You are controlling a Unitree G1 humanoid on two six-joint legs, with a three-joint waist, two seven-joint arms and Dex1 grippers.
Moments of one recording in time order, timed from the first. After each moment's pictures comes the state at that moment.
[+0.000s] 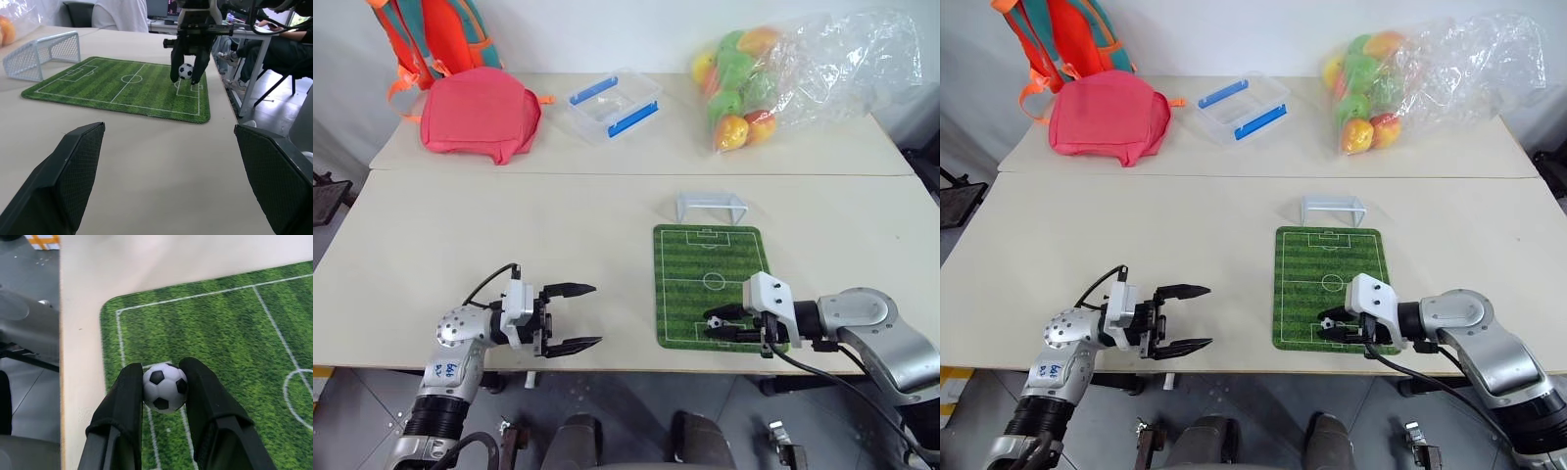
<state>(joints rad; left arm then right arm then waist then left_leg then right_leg) -0.18 0.47 0.02 0.14 -0.46 -0.15 -1.30 -0.16 -0.89 0.11 -0.27 0.37 0.35 1.16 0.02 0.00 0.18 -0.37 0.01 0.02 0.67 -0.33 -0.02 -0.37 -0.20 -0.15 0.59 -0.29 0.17</state>
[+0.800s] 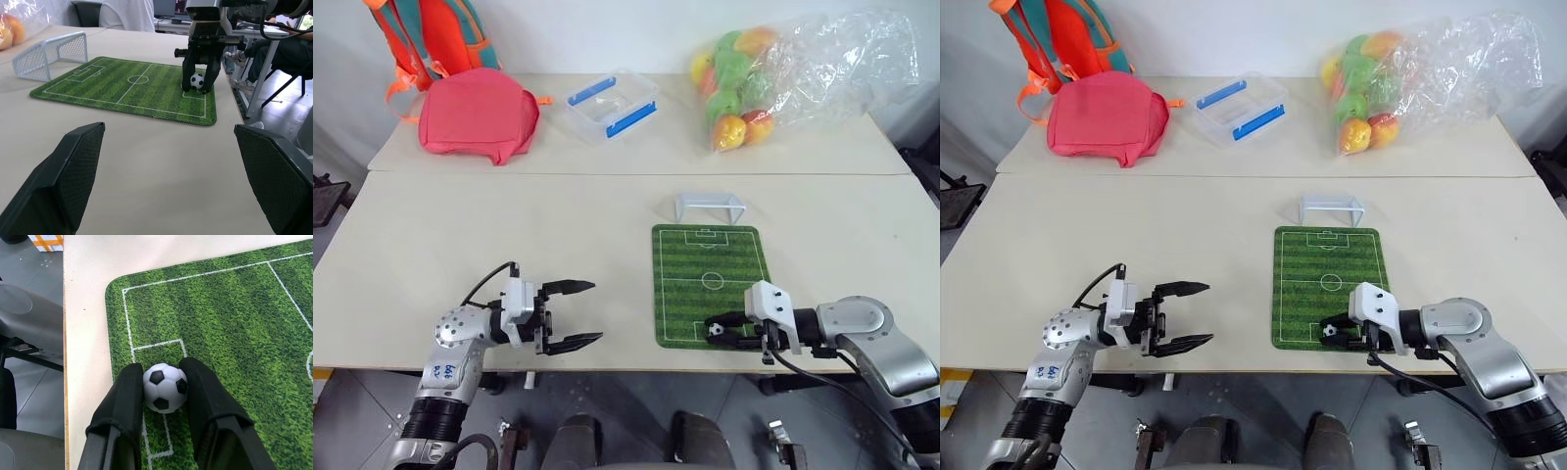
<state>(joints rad) -0.19 0.47 0.02 0.12 -0.46 -0.14 -1.26 -0.15 -0.85 0.11 -0.18 0.33 0.25 1.19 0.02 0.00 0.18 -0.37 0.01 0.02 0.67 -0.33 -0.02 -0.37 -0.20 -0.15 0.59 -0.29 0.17</state>
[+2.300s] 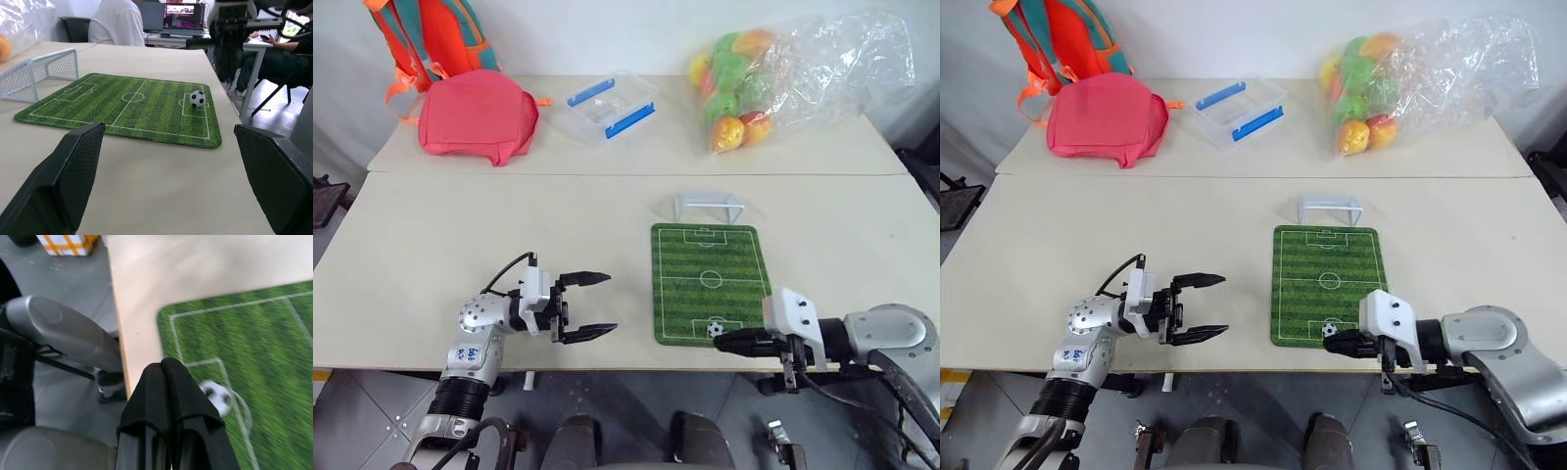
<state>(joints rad) -0.30 0.40 -0.02 0.25 -0.45 -0.17 -1.30 0.00 -0.93 -0.01 -0.46 0.43 0.39 1.17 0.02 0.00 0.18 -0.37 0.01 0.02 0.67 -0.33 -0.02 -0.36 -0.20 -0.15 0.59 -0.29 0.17</state>
